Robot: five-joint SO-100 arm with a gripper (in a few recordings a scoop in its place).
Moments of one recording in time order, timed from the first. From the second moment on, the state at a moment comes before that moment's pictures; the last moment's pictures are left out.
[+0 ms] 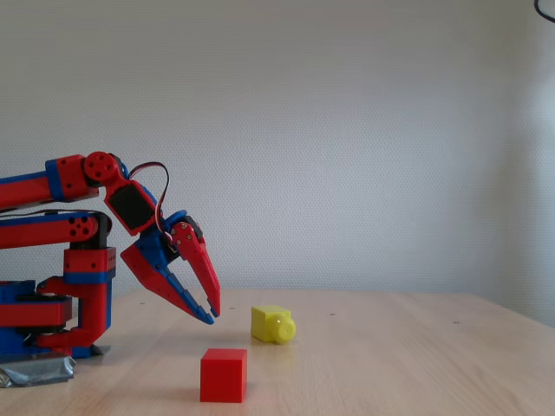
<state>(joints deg) -4.6 188.5 173.4 61.7 6.8</state>
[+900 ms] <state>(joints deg) -1.4 185.4 165.1 61.4 6.5</state>
